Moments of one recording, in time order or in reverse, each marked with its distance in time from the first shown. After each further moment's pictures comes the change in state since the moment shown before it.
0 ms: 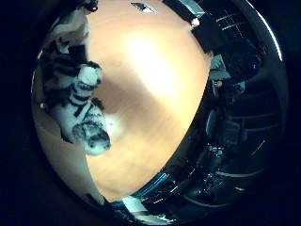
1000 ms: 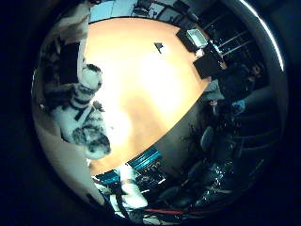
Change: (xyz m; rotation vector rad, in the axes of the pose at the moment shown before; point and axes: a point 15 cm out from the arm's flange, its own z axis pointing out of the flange) arm -0.186 0.083 -0.302 0.110 -0.199 -0.317
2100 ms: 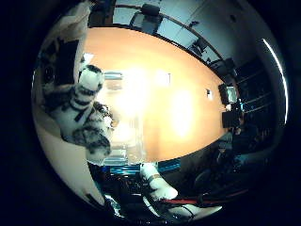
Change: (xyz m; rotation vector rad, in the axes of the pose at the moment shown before) arm -0.357 0.144 -0.023 -0.008 -0.288 -0.545
